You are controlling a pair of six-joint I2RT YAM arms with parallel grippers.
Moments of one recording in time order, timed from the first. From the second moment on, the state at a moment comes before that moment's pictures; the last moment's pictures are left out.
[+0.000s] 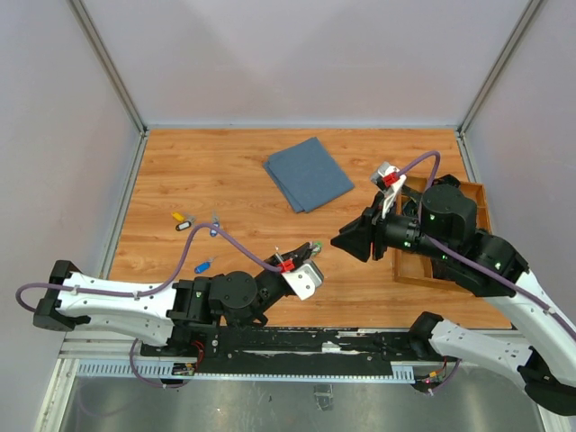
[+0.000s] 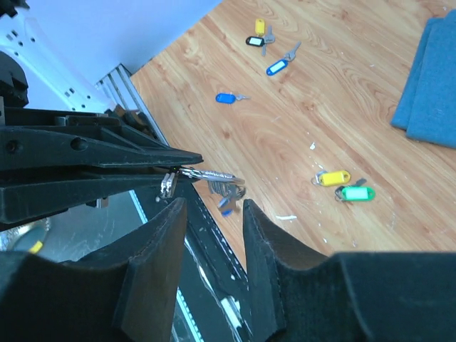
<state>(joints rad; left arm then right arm) -1.62 1.01 0.86 0.12 -0.81 0.47 0.83 0.85 1.28 -0.74 -0.27 0.26</state>
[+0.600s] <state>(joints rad) -1.56 1.05 0.90 0.04 -0.81 0.36 0.86 0.93 1.25 -0.64 -0.33 0.31</state>
